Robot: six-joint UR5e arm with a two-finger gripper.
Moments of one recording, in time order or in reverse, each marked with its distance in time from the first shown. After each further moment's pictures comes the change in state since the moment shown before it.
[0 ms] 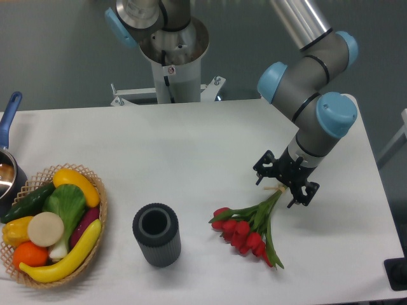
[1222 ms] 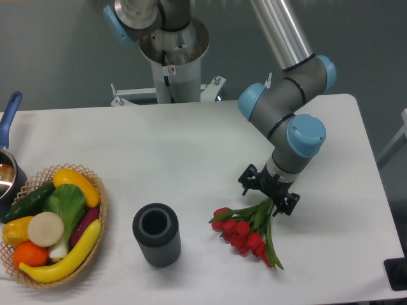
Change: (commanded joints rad) arm -0.057 -0.055 -0.077 0.130 0.071 -0.086
